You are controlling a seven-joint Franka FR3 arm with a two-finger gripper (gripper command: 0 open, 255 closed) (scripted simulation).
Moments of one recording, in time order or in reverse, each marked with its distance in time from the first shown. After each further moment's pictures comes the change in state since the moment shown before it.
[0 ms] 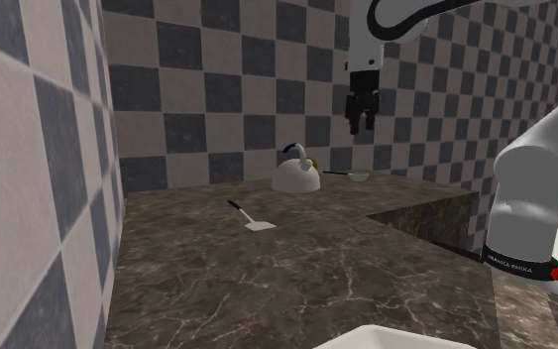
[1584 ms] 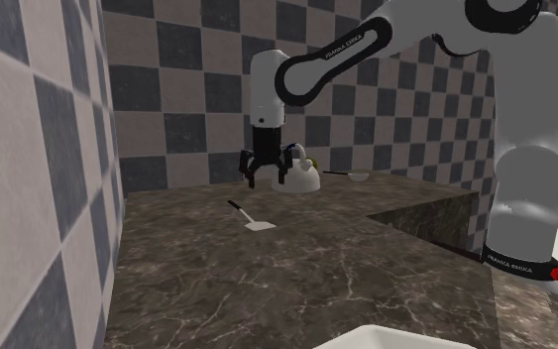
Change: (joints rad) arm 0.023 0.812 0.343 0.395 -0.178 0.372 0.777
